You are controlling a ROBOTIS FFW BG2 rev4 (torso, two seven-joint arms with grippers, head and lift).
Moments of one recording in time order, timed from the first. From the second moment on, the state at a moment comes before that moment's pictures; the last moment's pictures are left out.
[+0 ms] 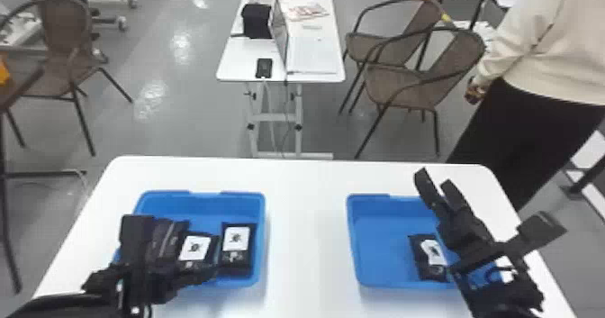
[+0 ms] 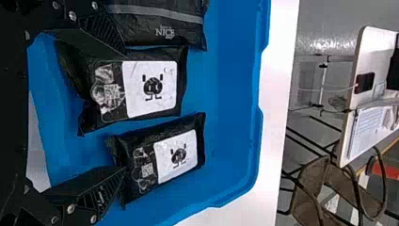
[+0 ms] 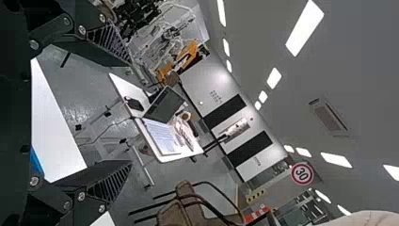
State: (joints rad) left arm 0.08 0.03 0.15 -1.55 -0.13 0.73 -0.49; right arm 0.10 0.00 -0.22 -1.41 -0.59 -0.05 0.48
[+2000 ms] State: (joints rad) left arm -0.12 0.10 -0.13 -1.51 -0.17 0.27 -0.66; right arm 0.05 0.00 -0.19 -1.40 -0.64 0.04 0.58
